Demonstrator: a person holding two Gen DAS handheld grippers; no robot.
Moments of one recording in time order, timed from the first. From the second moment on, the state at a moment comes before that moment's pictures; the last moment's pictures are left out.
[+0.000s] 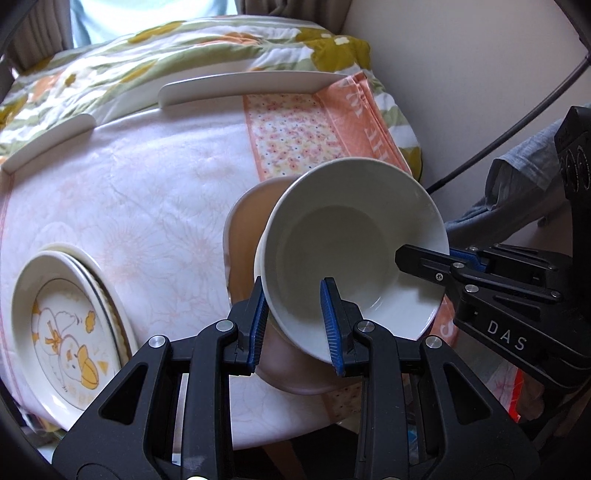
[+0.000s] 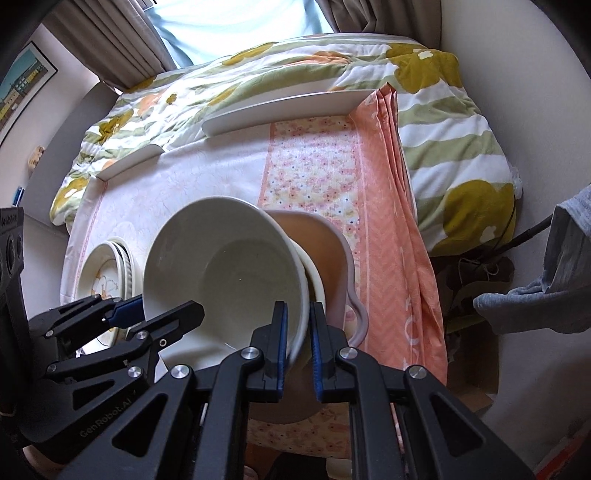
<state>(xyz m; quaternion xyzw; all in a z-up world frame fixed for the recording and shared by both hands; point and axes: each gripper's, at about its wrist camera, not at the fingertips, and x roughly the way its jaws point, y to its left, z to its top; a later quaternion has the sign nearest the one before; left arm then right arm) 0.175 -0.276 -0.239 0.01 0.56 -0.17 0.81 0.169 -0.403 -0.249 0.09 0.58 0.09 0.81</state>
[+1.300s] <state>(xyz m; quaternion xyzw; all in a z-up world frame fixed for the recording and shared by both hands) 0.148 -0.212 -0.171 0.05 0.48 -0.15 0.87 0.122 -0.429 -0.189 0.02 0.52 0.05 0.85</state>
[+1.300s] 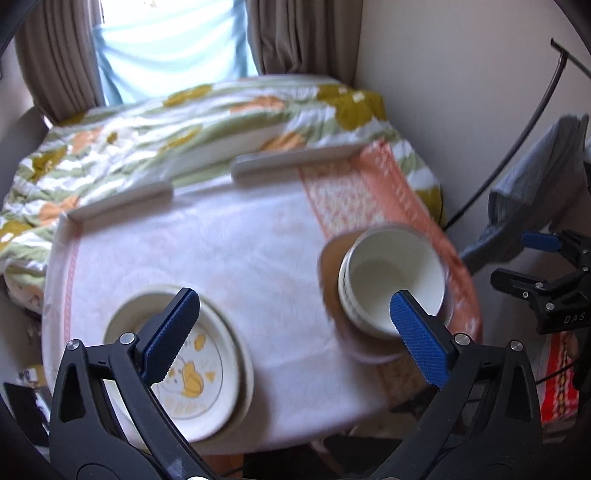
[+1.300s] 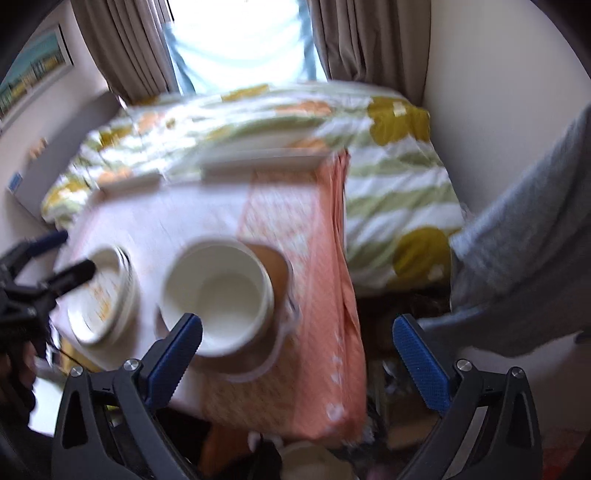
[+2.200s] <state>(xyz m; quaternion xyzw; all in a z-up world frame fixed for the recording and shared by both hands) 0.170 -0.248 -0.270 0.11 0.57 -0.20 0.79 0.144 -0.406 -0.283 0.01 0.60 0.06 0.80</state>
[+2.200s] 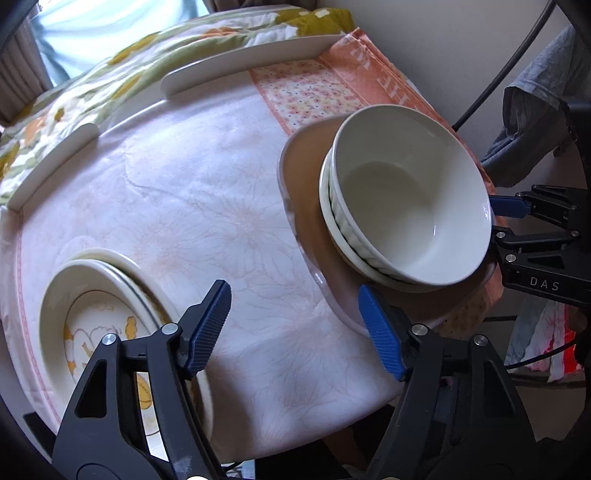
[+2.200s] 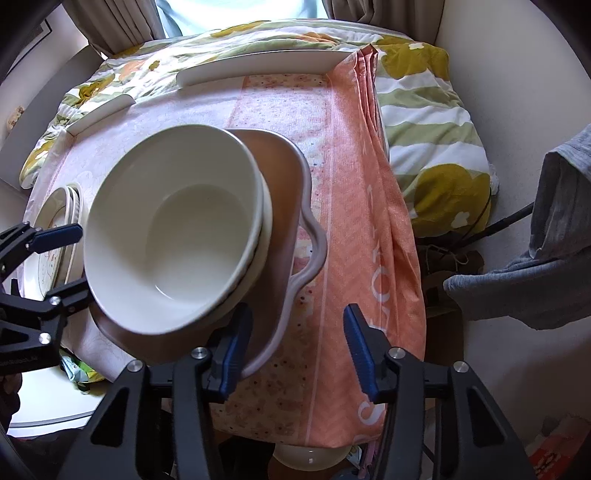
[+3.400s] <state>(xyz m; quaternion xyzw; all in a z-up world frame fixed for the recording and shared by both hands) 0.161 -0.248 -0.249 0.10 0.54 -0.18 0.82 0.164 -0.366 -0.268 -0.06 0.56 0.16 0.81</state>
